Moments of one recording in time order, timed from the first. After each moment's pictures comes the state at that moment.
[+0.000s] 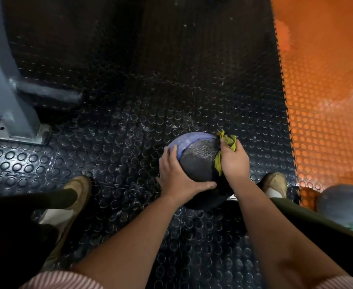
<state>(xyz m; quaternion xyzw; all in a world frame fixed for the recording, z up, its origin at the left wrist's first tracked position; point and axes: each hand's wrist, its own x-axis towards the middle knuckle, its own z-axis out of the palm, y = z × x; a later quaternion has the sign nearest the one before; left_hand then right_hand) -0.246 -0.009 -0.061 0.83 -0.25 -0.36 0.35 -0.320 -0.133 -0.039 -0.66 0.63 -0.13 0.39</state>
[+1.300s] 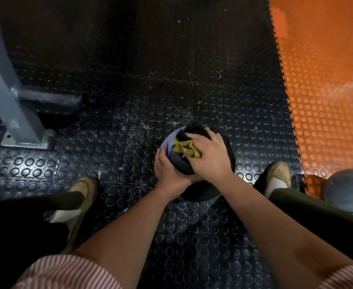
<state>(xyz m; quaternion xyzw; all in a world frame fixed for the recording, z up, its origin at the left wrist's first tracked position) -0.235 0.004 -0.083 0.80 -0.19 -0.39 0.41 -0.303 -0.097 -0.023 -0.91 0.33 -0.04 0.24</state>
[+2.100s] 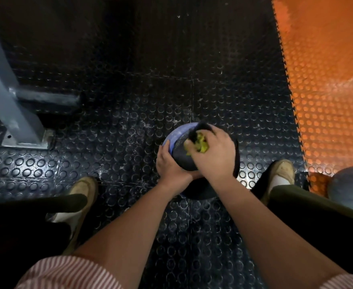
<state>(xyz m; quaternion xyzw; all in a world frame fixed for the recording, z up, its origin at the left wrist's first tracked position) -0.233 -0.010 -0.071 0.81 -0.16 -0.39 0.40 -0.296 -0.092 -0.030 -0.86 0.47 -0.13 0.17</state>
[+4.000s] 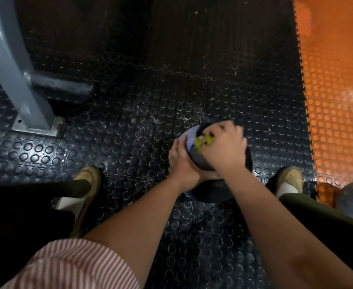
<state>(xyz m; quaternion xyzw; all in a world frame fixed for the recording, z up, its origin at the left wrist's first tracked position) -0.227 -0.011 -0.065 0.79 -0.23 -0.43 0.36 -0.282 -0.103 -0.011 -0.87 0.47 0.02 0.14</state>
